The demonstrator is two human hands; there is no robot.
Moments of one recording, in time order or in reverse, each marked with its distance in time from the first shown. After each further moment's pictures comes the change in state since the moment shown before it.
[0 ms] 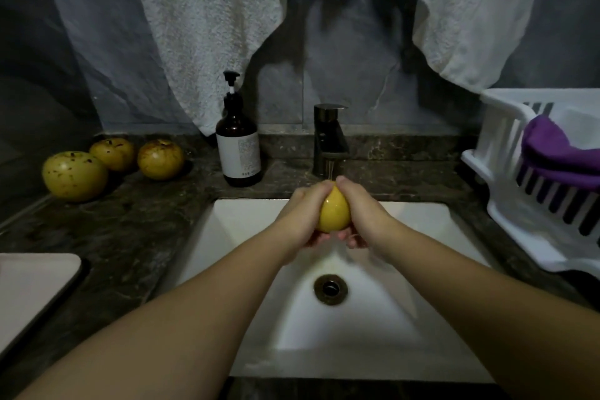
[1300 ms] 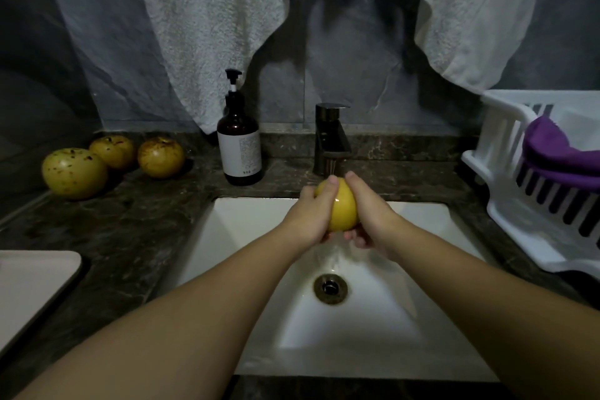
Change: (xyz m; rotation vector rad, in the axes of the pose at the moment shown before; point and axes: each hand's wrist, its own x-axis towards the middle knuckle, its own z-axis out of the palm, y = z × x) left_hand 0.005 -0.004 0.008 0.155 0.025 0.097; right_hand -0.002 -0.002 -0.007 0.027 0.018 0.040
